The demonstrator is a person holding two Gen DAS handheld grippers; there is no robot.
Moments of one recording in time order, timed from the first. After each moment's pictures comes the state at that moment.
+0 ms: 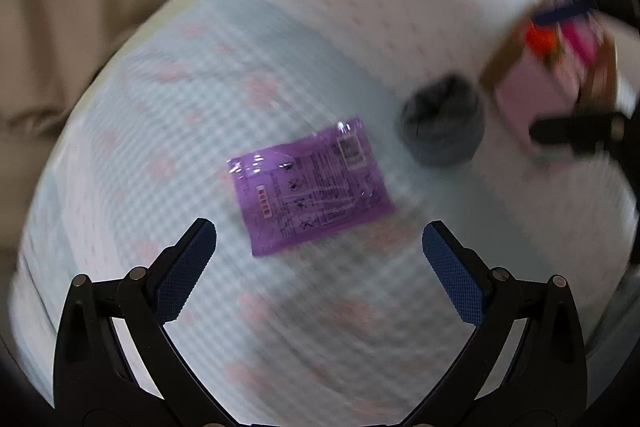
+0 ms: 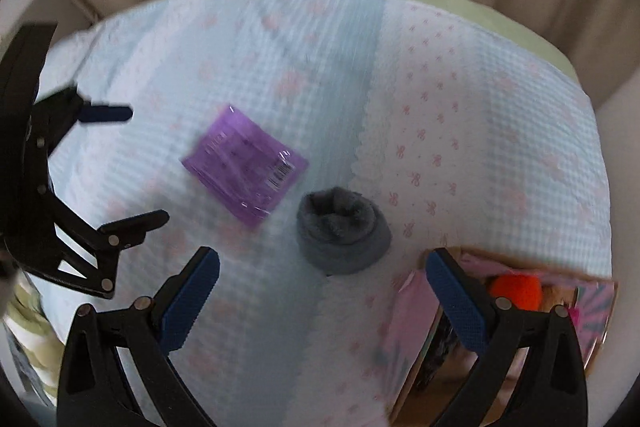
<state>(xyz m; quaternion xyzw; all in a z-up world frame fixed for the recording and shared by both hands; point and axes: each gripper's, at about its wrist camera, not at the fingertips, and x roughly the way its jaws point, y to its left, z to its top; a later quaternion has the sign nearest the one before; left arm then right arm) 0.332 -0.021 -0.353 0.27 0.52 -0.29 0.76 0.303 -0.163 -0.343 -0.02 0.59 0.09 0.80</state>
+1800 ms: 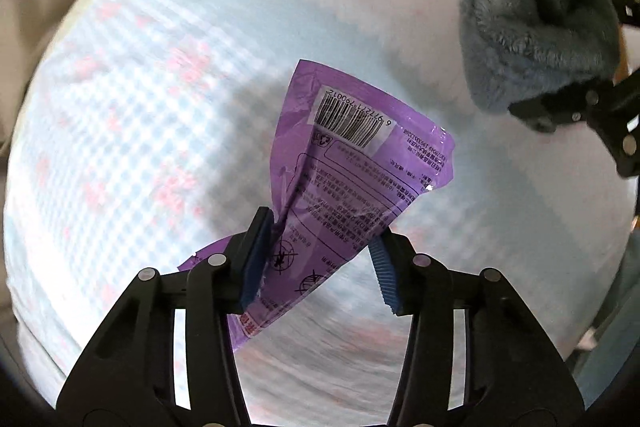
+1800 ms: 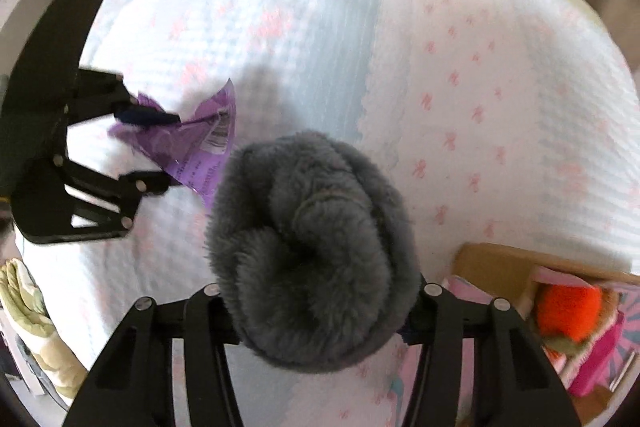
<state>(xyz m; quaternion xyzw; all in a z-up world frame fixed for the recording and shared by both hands) 0.415 -0.056 -0.410 0.34 0.57 -0.36 0.65 0.315 -0.190 -0.402 0.03 0.63 0.10 0.77</state>
